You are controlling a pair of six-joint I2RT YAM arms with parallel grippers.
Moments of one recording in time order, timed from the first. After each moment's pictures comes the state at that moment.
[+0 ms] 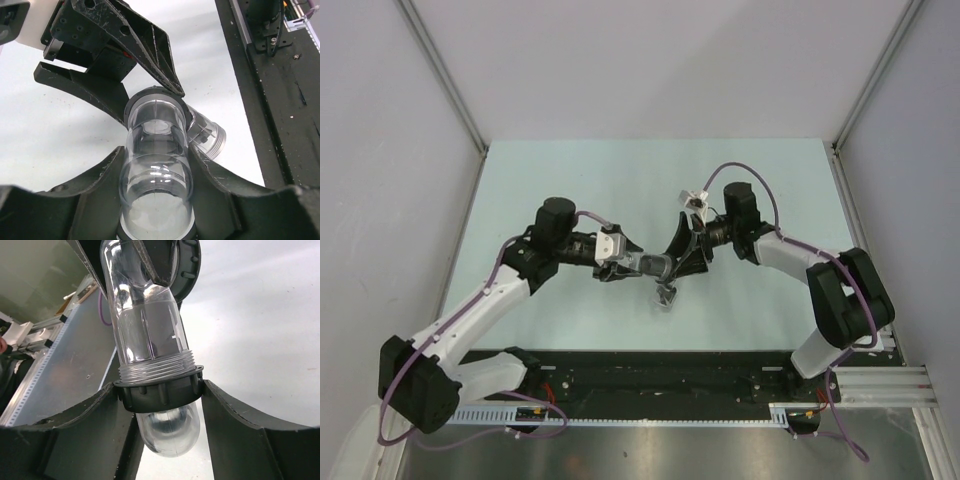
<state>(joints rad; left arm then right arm) -0.53 1.14 0.87 -0.26 0.98 0.68 0.43 1.61 0.91 0.30 -1.45 0.08</state>
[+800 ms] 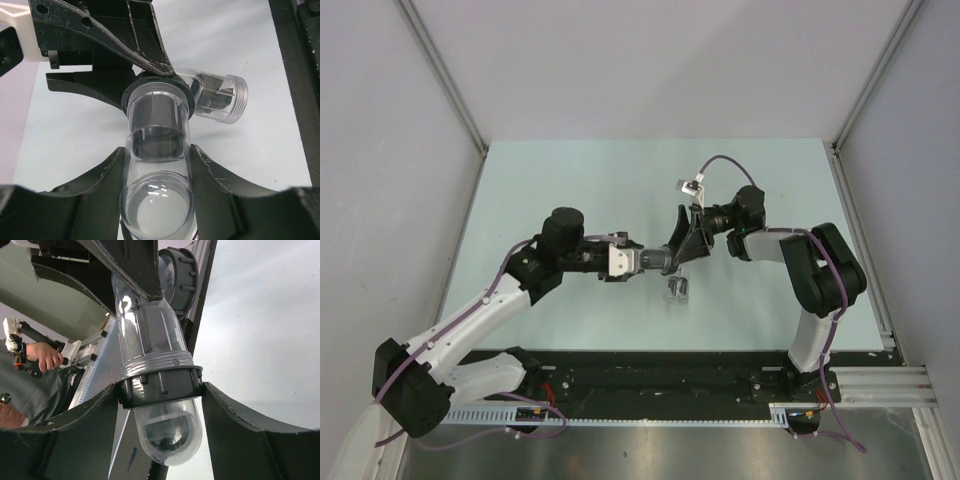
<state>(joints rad) -0.63 1.09 0.85 -0.26 0.73 0.80 0.39 1.85 0.92 1.25 -1.56 1.03</state>
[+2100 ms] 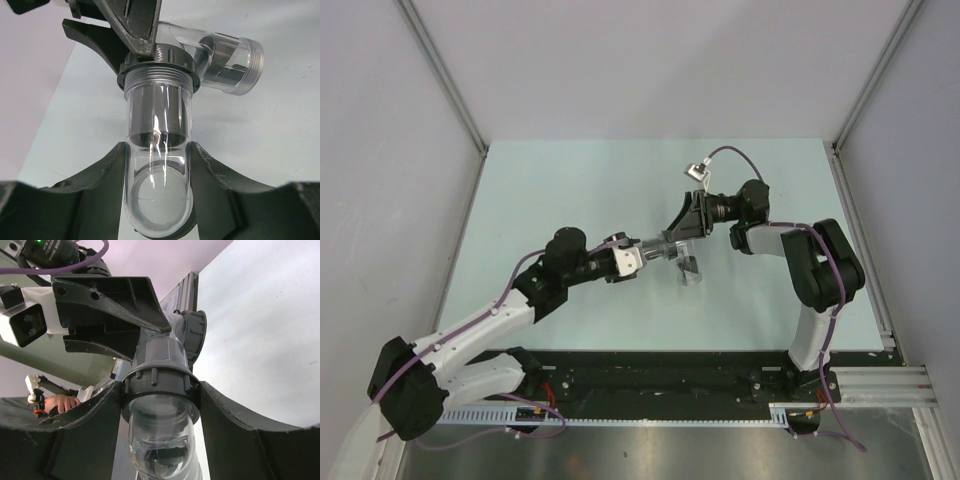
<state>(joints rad) -0.70 1.03 0.65 0.08 0.41 0.62 0.34 1.88 0.98 1.26 -1.42 1.22</state>
